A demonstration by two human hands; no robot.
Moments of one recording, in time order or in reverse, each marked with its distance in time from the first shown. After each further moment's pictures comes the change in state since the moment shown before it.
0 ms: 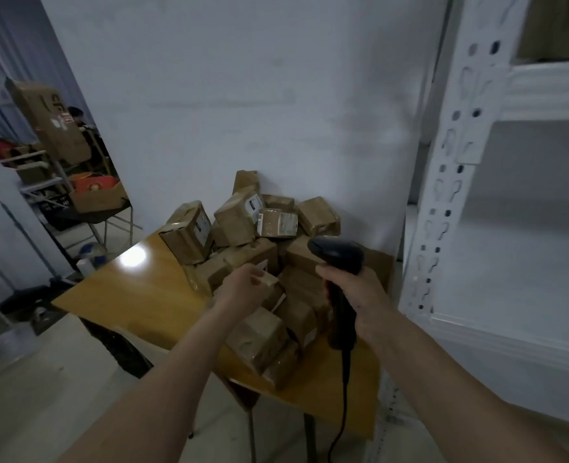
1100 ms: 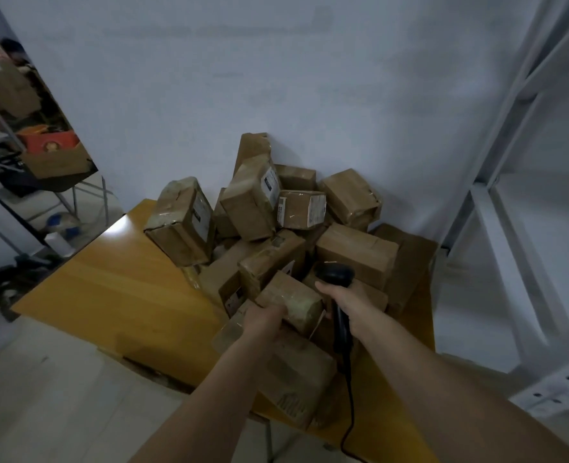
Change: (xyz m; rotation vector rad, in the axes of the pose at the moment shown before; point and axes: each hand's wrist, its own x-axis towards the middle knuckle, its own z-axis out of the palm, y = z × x) left_hand 0.130 -0.087 0.041 -0.702 -0.137 -0.693; right_hand 0.223 0.094 0.082 -0.139 0.220 0.415
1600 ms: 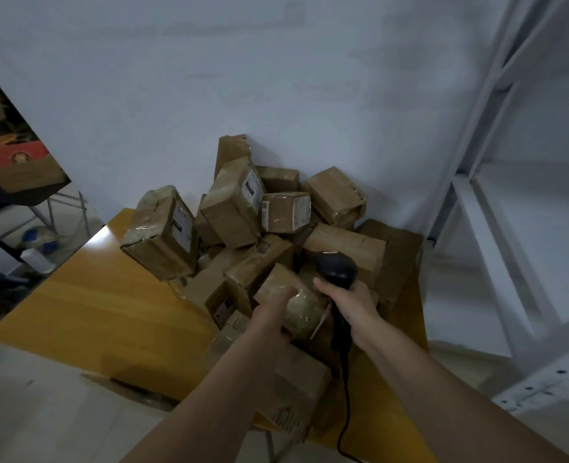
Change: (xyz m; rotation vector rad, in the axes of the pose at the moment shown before) left_hand 0.009 0.024 0.032 -0.169 -0.106 -0.192; right_hand -0.009 -0.001 -0.016 0.069 0.029 -0.170
